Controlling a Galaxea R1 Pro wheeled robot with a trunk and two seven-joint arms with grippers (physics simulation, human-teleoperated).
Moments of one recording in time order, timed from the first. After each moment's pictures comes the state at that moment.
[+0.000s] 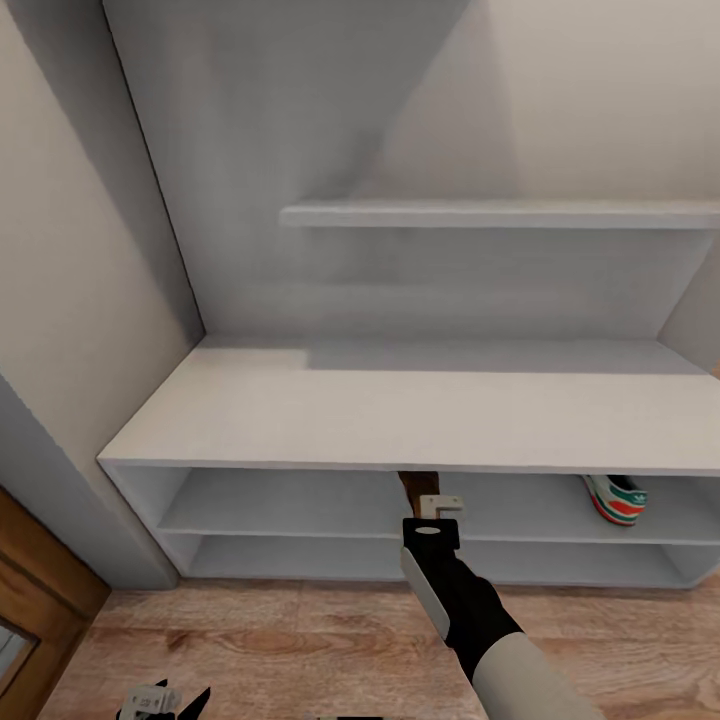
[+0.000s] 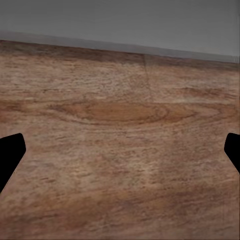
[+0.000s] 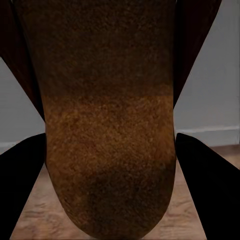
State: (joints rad) left arm -0.26 0.22 0.26 -0.31 0.07 -0.42 -0.66; right arm -0.60 0.17 0.33 -0.84 -0.26 0.49 -0.62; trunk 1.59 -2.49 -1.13
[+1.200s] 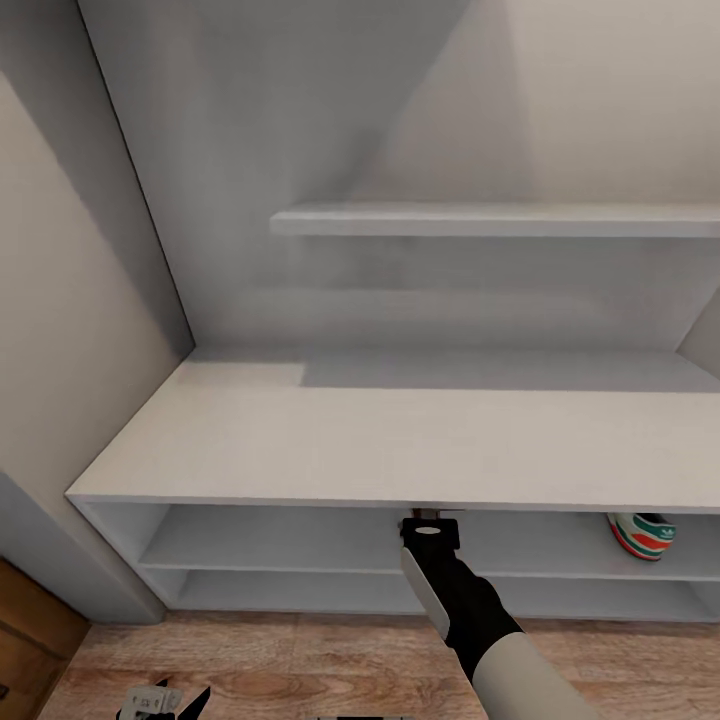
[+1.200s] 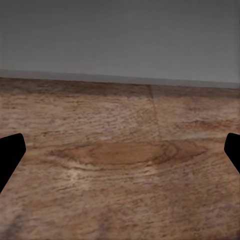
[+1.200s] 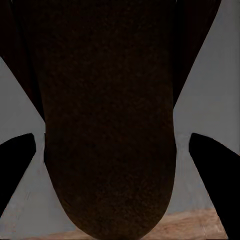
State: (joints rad) left arm -0.26 0.22 0.26 -0.31 0.07 -0.42 -0.66; right arm -0.60 0.17 0.33 -0.84 -0.26 0.49 -0.62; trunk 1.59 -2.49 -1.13
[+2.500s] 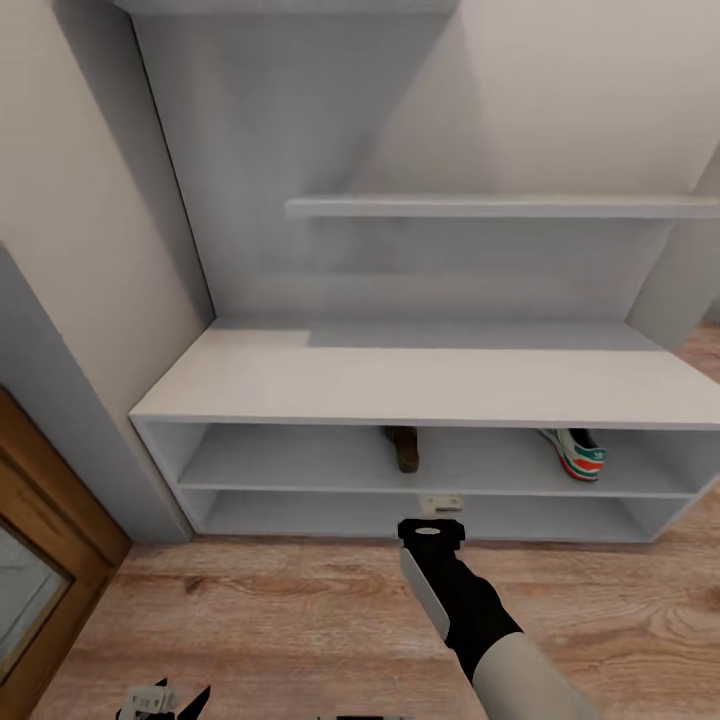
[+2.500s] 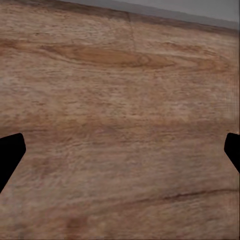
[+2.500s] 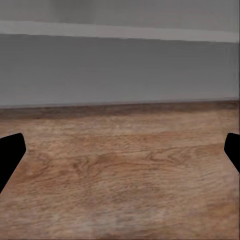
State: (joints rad) left arm -0.26 0.22 0.26 -0.31 0.07 -0.42 -0.66; right arm -0.60 0.17 0.33 -0.83 -0.26 0.49 -0.62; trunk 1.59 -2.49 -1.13
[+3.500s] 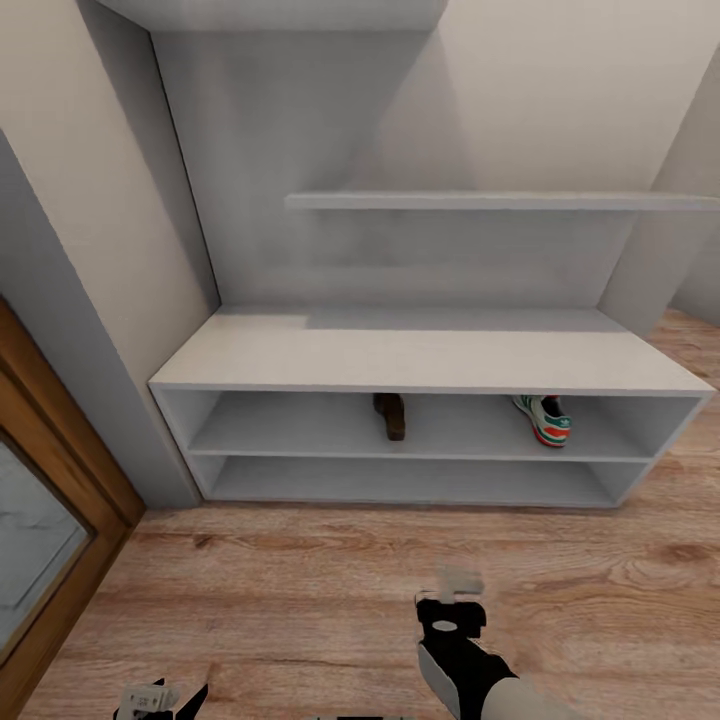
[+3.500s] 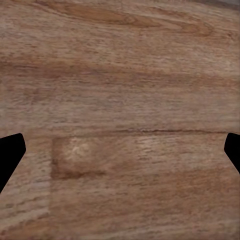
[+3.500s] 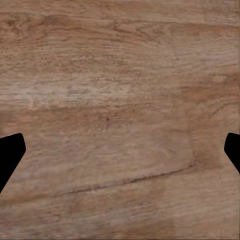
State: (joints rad) left arm -0.26 0.23 0.27 -0.31 0.08 -0.42 -0.65; right arm -0.60 0.17 0.33 -0.25 -0.25 0.01 -0.53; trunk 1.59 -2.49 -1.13
